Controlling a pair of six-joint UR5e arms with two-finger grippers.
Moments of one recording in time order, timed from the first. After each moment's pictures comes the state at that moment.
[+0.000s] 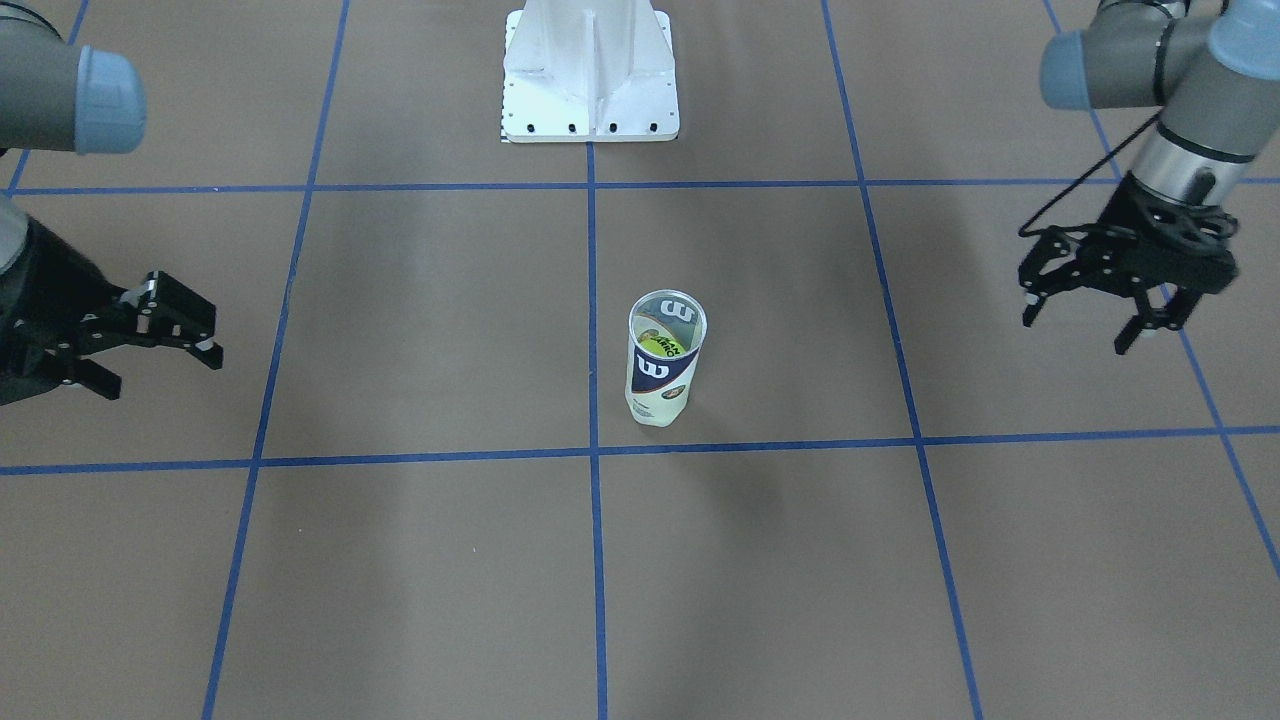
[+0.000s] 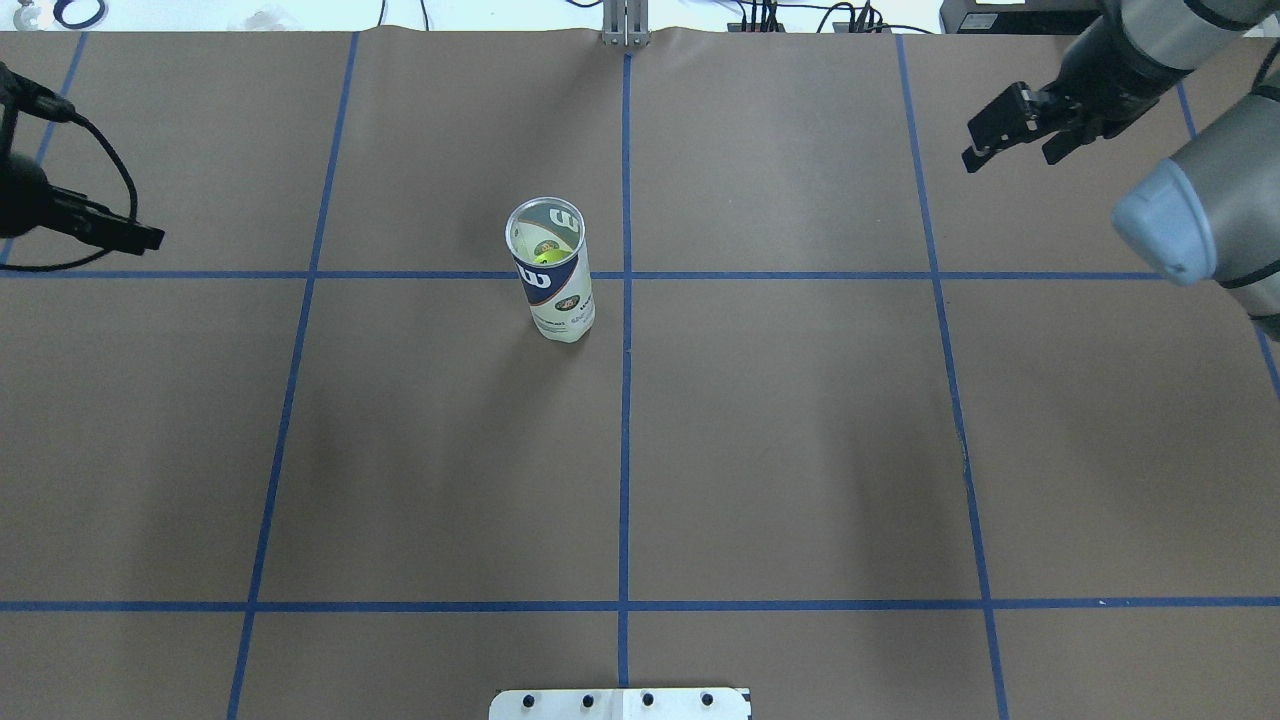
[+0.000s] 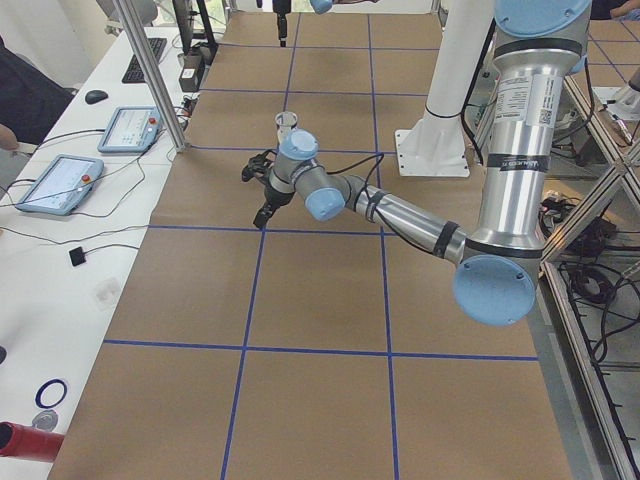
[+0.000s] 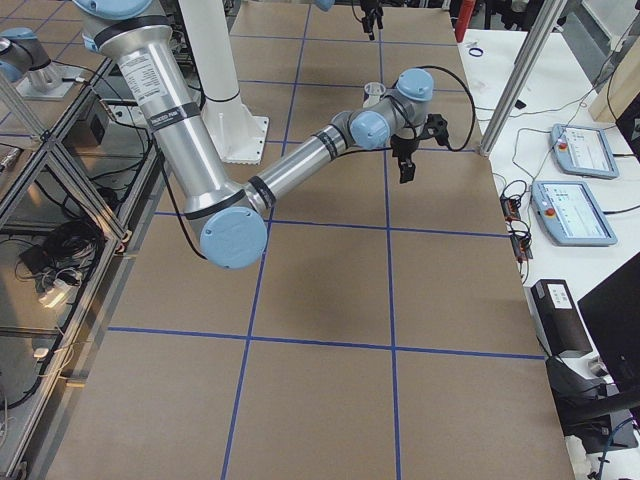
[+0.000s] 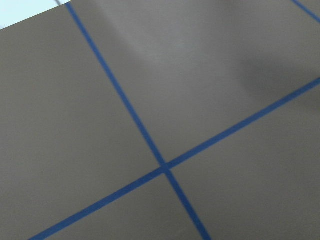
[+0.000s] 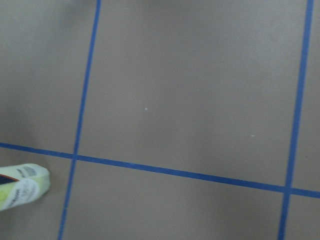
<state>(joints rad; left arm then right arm) -1.13 -1.69 -1.80 -1.98 -2.08 -0.39 1.16 -1.19 1.75 -1.57 2.34 0.43</state>
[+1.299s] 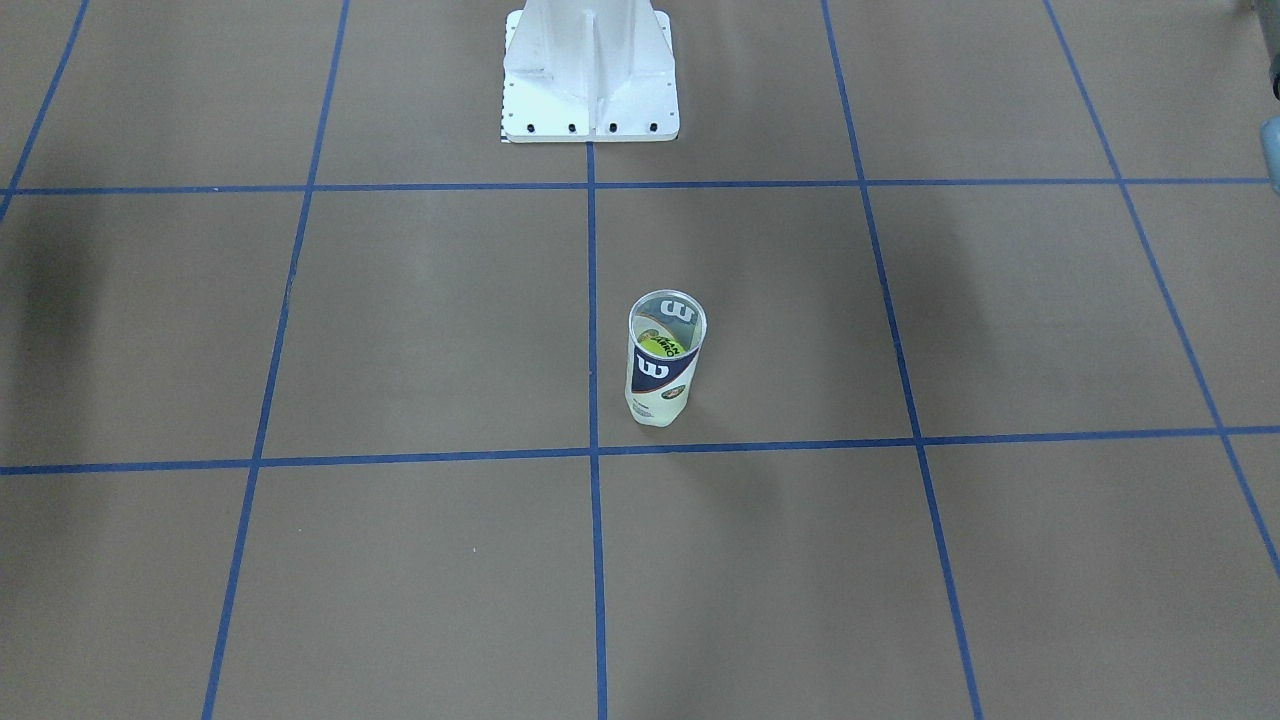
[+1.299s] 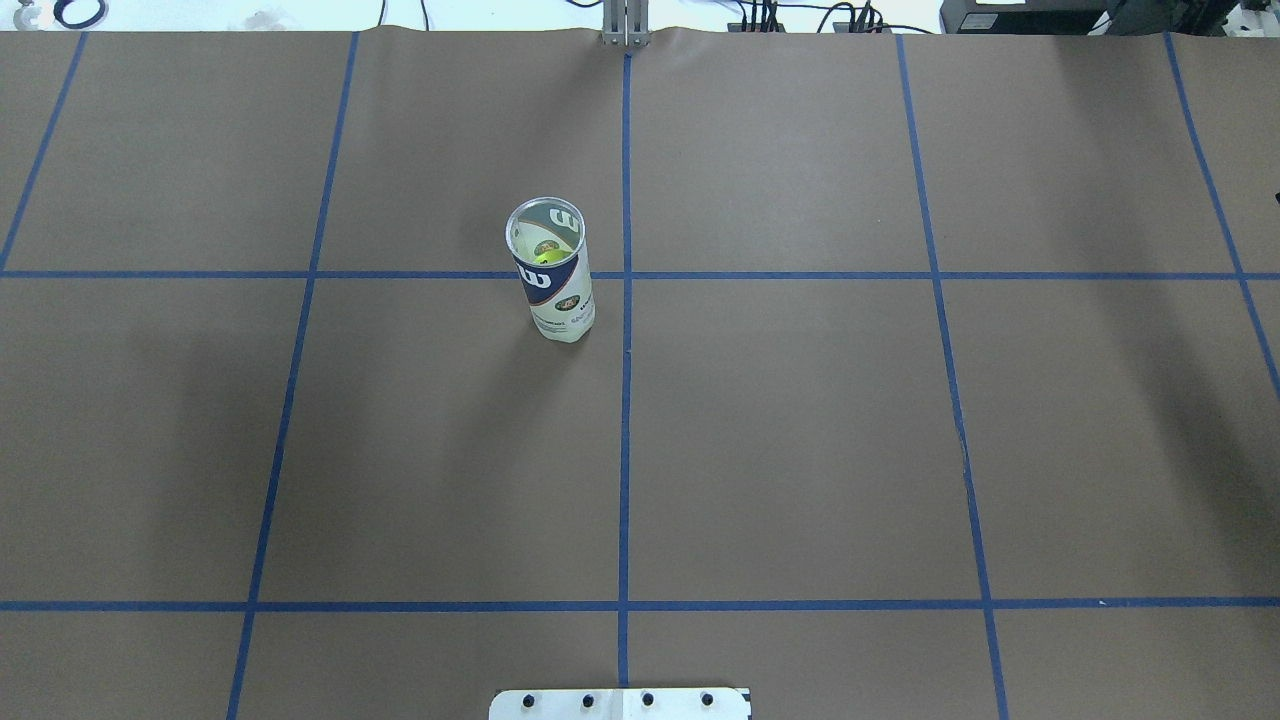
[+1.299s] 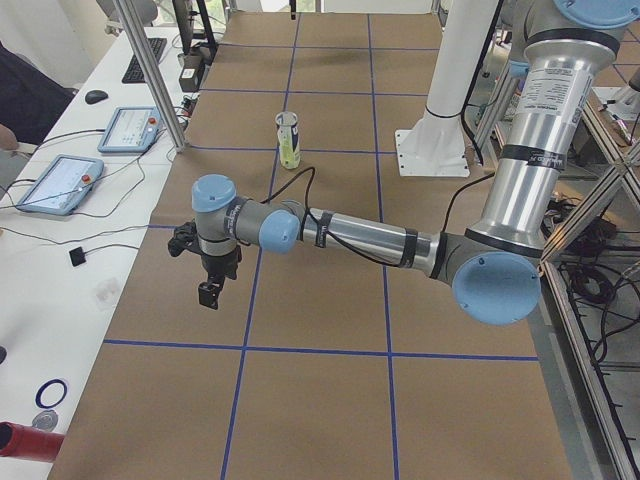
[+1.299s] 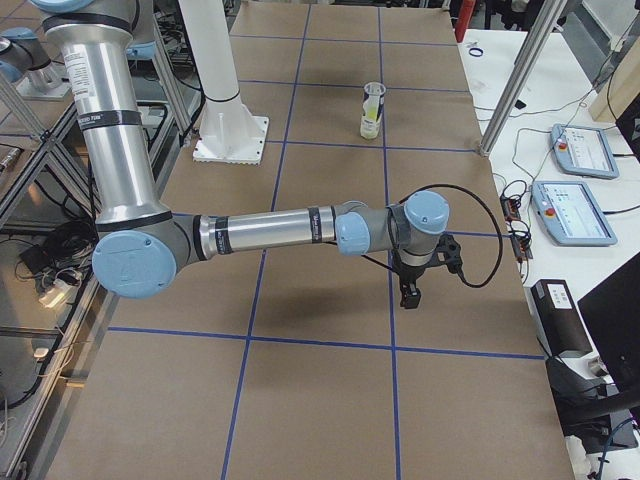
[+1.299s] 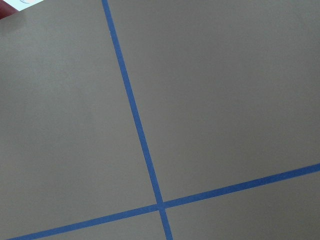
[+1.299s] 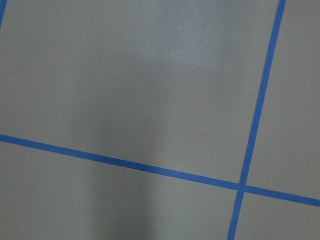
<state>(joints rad) -1.42 -1.80 -1.54 -1.68 -2.17 -0.03 1.46 -1.40 1.53 -1.53 2.35 0.04</state>
